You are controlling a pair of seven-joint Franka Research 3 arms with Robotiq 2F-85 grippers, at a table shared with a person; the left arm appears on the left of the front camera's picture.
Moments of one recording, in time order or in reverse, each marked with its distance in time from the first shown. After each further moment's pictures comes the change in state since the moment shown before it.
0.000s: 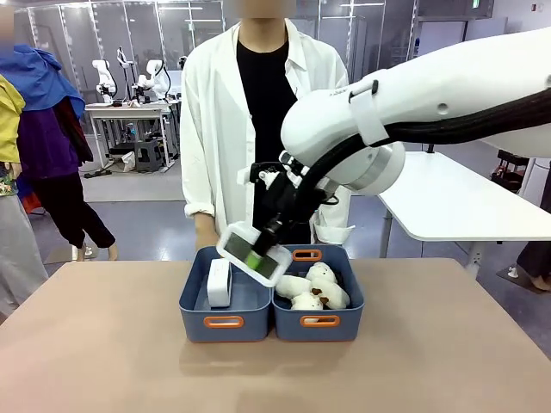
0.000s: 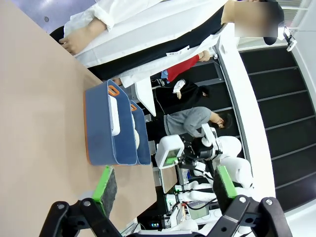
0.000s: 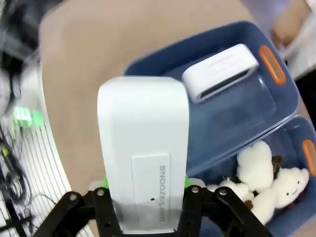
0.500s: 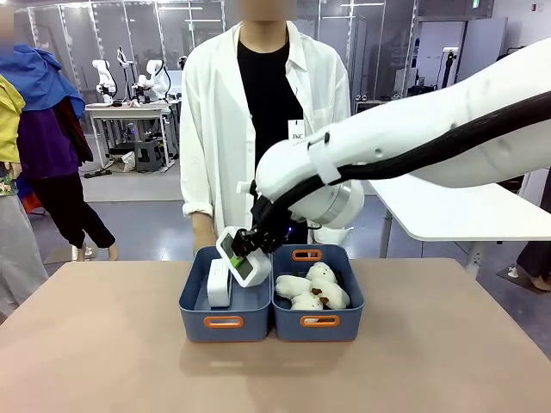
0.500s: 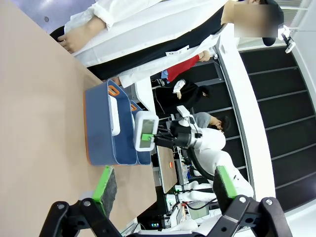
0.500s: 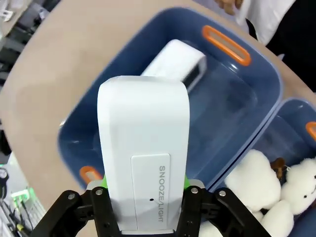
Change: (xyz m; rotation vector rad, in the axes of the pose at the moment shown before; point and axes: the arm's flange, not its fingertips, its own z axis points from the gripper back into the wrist) left arm 0.000 0.000 0.000 0.000 0.000 0.000; right arm 0.011 -0.063 -0.072 -0.126 -0.067 -0.342
